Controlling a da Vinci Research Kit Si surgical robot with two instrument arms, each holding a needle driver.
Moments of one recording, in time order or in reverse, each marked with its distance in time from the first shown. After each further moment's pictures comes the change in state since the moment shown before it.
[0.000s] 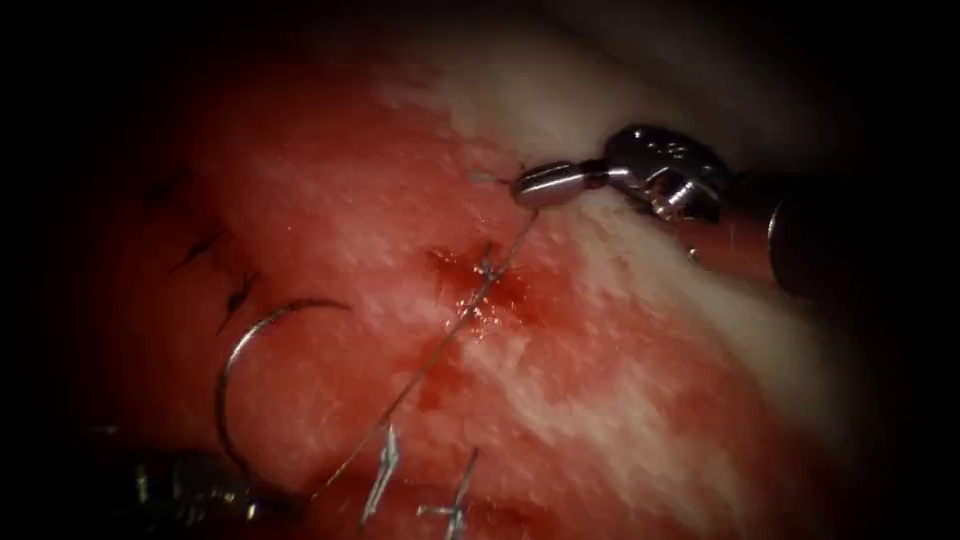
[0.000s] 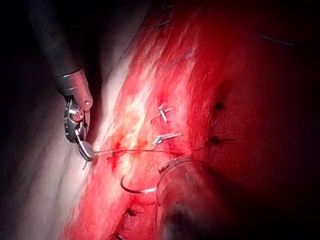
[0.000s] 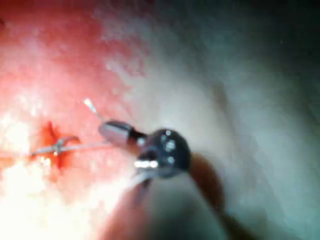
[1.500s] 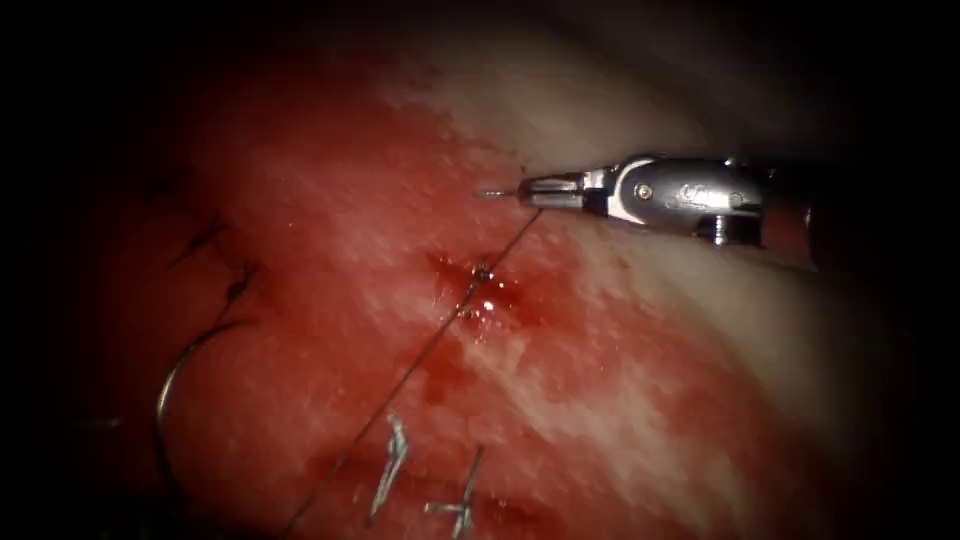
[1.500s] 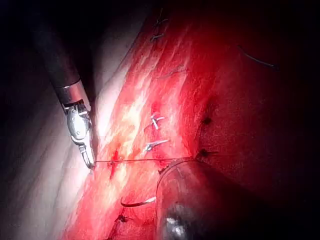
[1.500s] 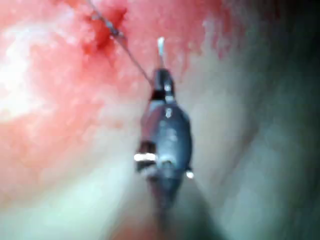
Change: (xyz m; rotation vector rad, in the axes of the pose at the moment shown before) right arm 0.000 0.000 -0.002 -0.264 -0.127 -0.857; left arm 0.001 0.003 -0.003 0.005 -0.010 0.005
